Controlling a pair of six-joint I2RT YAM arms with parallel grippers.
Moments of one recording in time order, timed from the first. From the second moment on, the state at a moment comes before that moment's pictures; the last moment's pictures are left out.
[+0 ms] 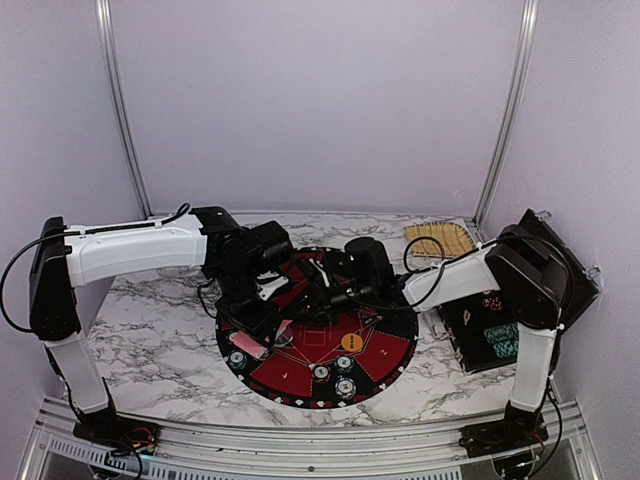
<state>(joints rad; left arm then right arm) -0.94 1.80 1.51 -1.18 0.07 -0.30 0.83 1.97 1.09 0.48 -0.89 0.94</state>
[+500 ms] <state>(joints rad) -0.94 1.80 1.51 -1.18 0.07 -0.30 0.83 1.98 1.09 0.50 -0.89 0.96</state>
